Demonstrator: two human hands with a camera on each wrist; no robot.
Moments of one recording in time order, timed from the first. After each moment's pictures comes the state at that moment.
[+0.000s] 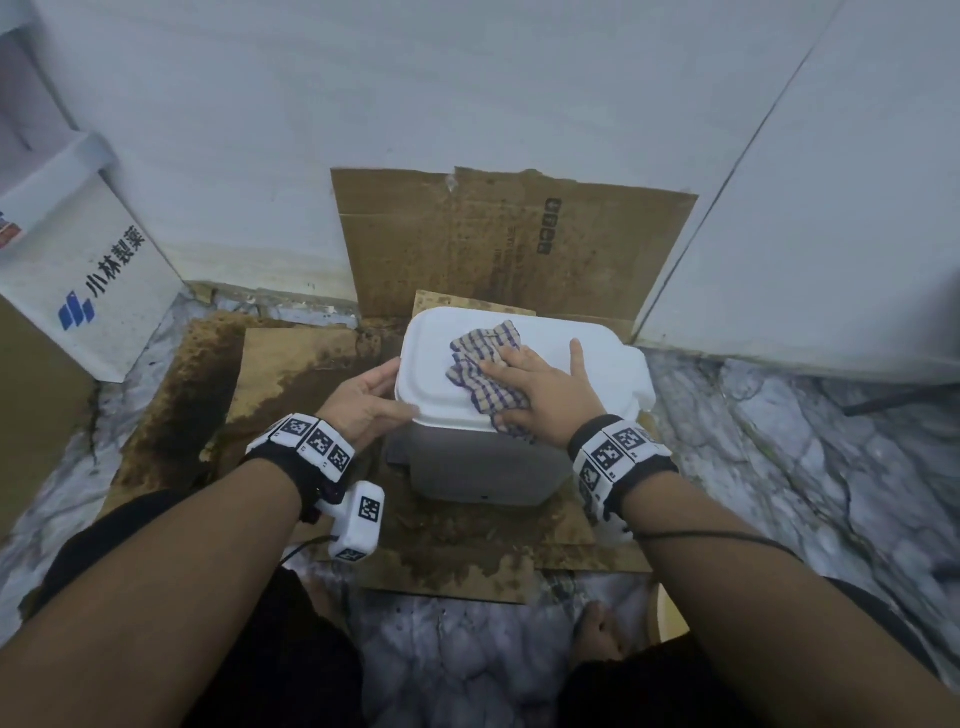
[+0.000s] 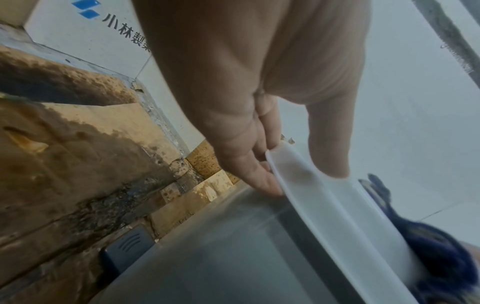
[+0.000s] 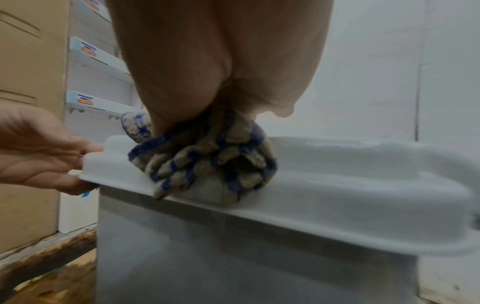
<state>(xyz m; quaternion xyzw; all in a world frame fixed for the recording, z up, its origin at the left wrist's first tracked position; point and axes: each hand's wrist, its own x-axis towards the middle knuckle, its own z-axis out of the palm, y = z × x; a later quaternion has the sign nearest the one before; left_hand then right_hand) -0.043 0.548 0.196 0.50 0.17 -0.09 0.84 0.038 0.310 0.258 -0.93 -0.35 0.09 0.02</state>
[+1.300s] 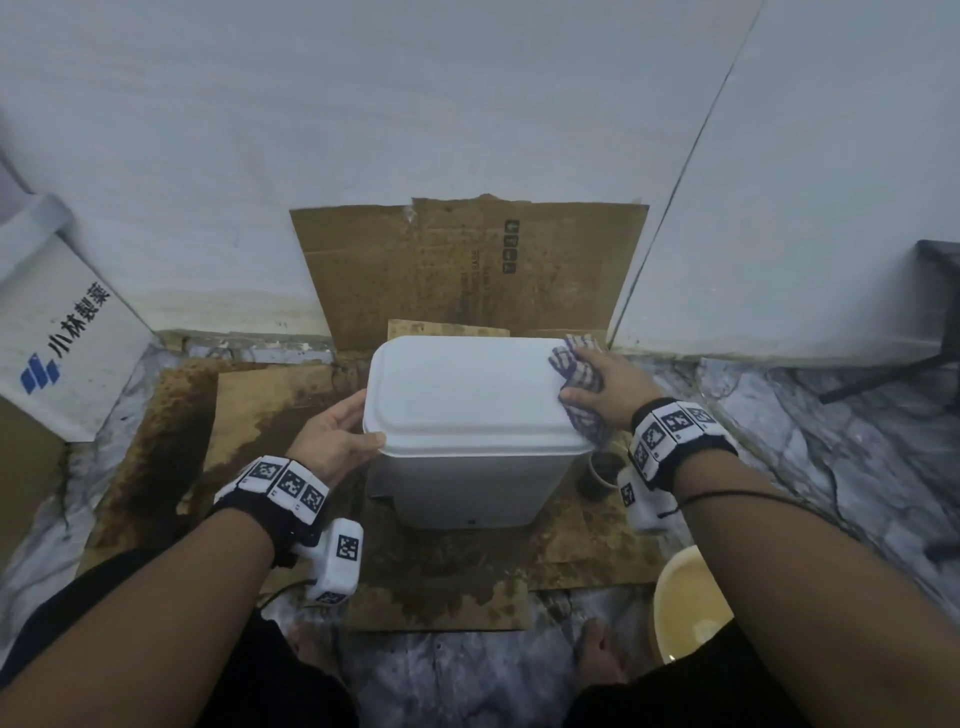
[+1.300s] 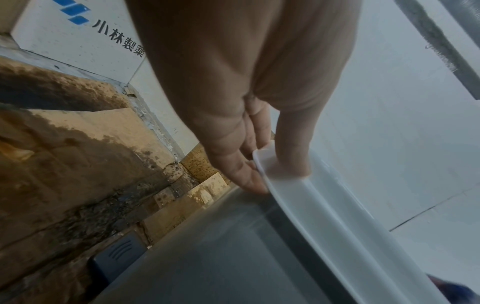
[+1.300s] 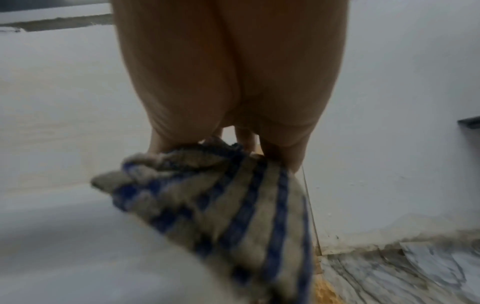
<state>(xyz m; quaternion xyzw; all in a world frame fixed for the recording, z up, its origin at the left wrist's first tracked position) -0.038 0.546 0.198 0.54 0.20 -0.06 0.81 0.101 0.216 0.266 -0.97 -0.11 0.14 0.18</state>
